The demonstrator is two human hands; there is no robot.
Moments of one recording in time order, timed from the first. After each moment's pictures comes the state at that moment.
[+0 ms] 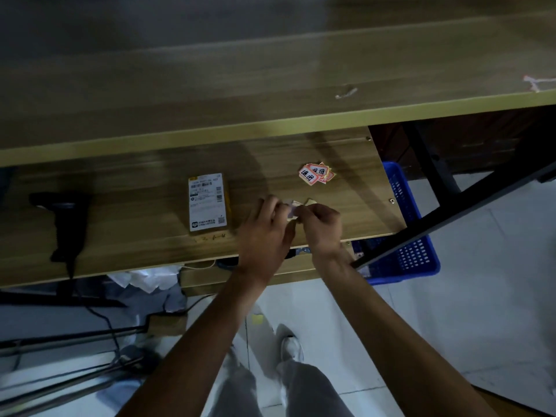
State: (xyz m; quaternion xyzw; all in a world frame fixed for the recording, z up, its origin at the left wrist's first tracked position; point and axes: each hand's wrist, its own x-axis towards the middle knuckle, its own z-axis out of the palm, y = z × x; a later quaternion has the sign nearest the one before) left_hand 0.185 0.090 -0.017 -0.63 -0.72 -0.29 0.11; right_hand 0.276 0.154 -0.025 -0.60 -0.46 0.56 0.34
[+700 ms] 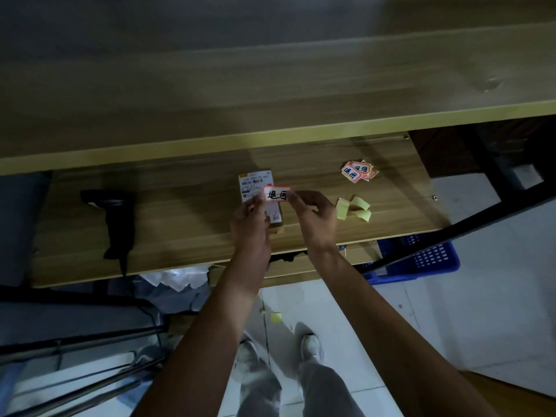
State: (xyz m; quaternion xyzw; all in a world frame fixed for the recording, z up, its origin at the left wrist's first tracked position) left_hand 0.076 0.065 -0.017 0.05 -0.59 -0.68 -0.43; right_hand 0.165 0.106 -0.016 -0.56 -0.50 0.54 0.39
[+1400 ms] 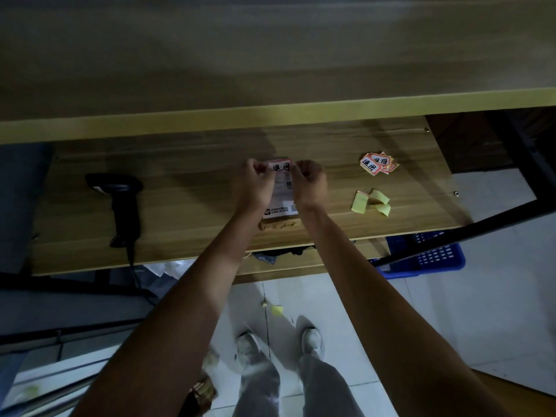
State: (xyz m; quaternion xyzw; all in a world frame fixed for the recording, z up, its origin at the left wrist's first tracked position) left_hand 0.009 0.102 -0.033 -0.28 -0.83 -0.41 -0.26; right_hand 0.098 0.147 -0.054 -0.58 -0.56 0.49 0.34
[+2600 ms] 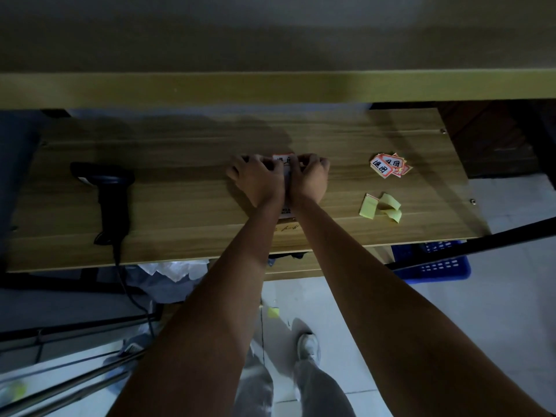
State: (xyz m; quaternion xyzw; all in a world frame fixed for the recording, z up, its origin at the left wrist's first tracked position) left_hand 0.014 0.140 -0.075 -0.22 -0.91 -0.34 -0.11; right_hand 0.073 0.174 -0.089 -0.65 -0.61 0.35 0.29
